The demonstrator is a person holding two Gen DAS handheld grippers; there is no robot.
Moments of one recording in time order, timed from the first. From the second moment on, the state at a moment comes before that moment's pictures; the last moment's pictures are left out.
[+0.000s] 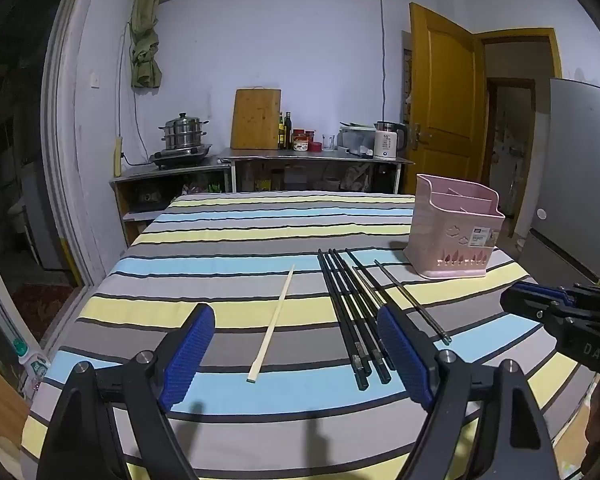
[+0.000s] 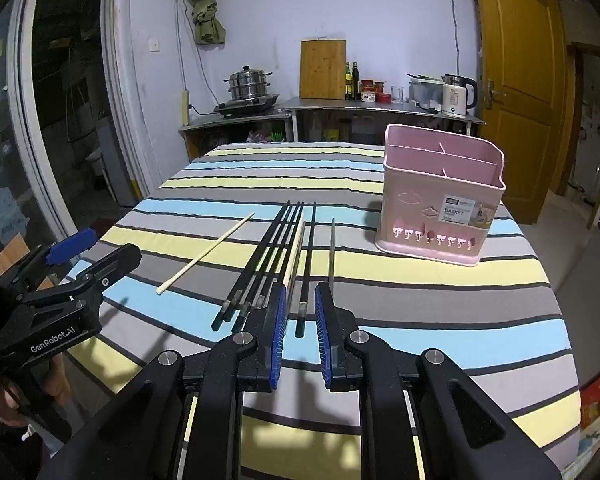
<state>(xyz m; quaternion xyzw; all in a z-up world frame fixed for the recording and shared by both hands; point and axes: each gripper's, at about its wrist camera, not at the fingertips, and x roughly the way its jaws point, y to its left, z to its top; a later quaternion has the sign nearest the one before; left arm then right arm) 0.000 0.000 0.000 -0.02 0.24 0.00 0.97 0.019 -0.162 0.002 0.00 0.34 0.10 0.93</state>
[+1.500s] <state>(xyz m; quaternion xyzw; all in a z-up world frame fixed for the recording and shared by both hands) -0.006 -0.007 0.007 0.00 0.23 -0.01 0.97 0.019 -0.163 0.004 0.00 0.34 0.10 0.94</state>
